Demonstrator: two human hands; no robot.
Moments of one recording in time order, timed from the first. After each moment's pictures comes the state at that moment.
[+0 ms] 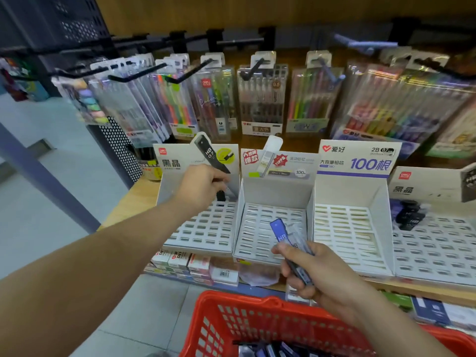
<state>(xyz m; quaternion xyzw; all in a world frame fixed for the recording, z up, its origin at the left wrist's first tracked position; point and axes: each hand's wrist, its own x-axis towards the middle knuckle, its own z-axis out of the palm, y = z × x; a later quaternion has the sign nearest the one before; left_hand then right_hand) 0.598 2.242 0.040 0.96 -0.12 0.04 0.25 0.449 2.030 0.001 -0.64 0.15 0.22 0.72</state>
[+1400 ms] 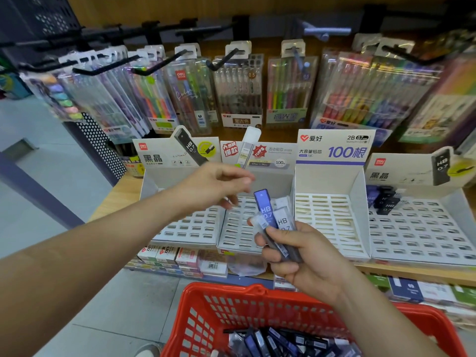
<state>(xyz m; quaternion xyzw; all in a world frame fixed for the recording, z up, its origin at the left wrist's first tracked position) 0.548 2.197 0.079 0.83 -0.14 -0.20 0.50 0.447 2.026 0.021 -0.44 0.09 0.24 0.86</state>
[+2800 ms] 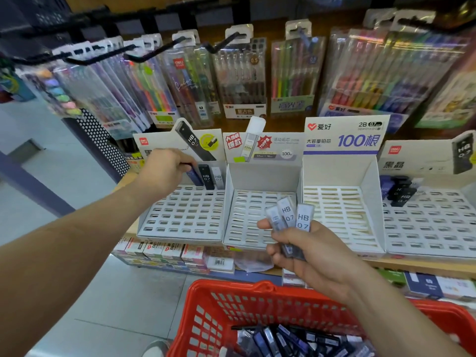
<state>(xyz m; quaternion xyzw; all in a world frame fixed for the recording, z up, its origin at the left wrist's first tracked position) 0.608 2.274 0.048 0.97 -0.18 0.08 0.13 0.446 2.028 0.013 -0.52 0.13 0.19 0.82</state>
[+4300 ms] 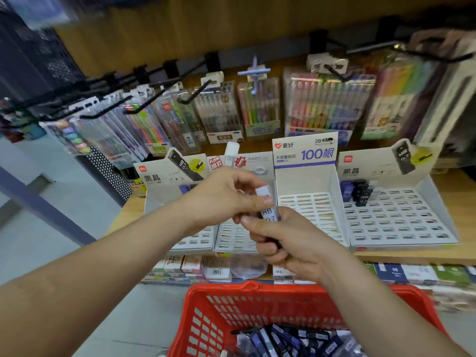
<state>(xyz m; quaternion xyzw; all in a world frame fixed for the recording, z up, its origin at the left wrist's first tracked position) 0.488 2.146 0.126 0.82 -0.20 -0.21 0.49 0.429 2.013 0.064 -0.56 0.02 0.22 0.80</state>
